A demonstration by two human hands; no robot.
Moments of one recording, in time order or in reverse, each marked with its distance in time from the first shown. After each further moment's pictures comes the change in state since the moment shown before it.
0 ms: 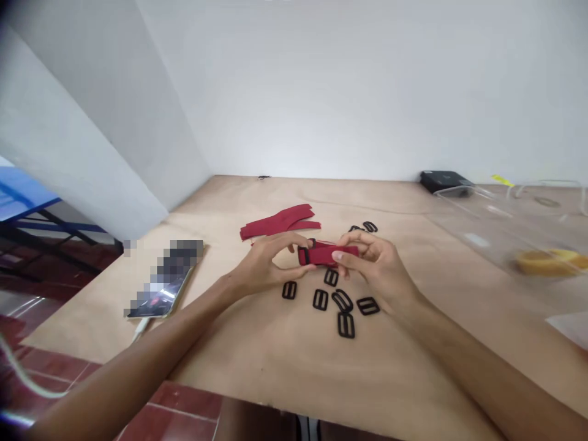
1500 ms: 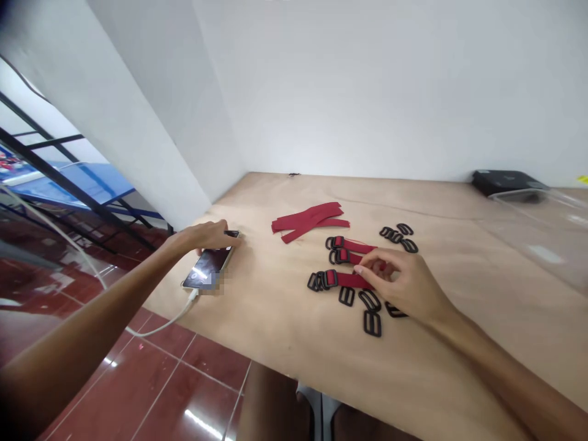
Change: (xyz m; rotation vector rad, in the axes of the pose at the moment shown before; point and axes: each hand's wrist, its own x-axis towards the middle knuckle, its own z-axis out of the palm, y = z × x) left_hand -0.052 -0.037 -0.159 0.740 -0.542 -1.367; right_hand -0.002 0.008 -0.011 -0.802 -0.112 -0.251
